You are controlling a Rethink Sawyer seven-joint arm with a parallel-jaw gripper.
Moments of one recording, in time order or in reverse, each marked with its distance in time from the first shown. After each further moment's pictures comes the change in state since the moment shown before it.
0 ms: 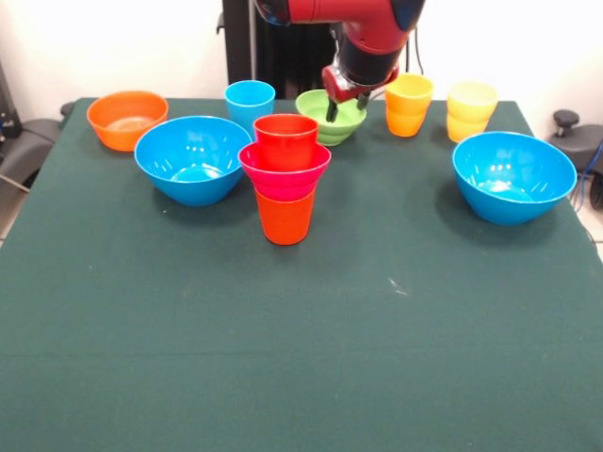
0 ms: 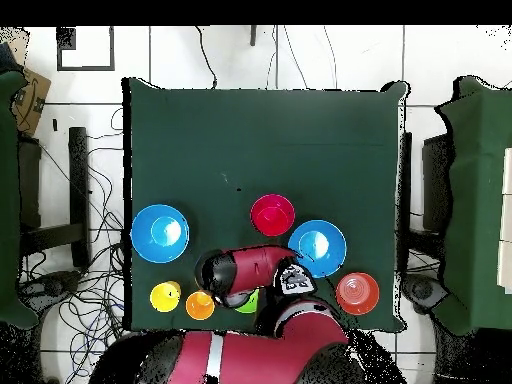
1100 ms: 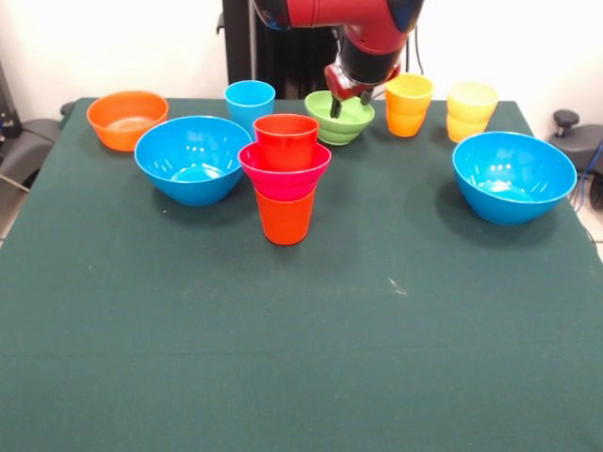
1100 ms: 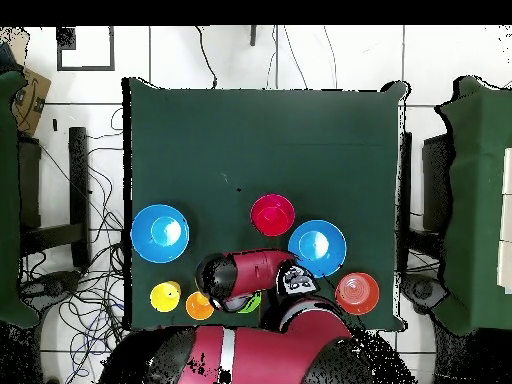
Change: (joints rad) arm -0.021 0.011 0.022 0.022 0.000 0.000 0.000
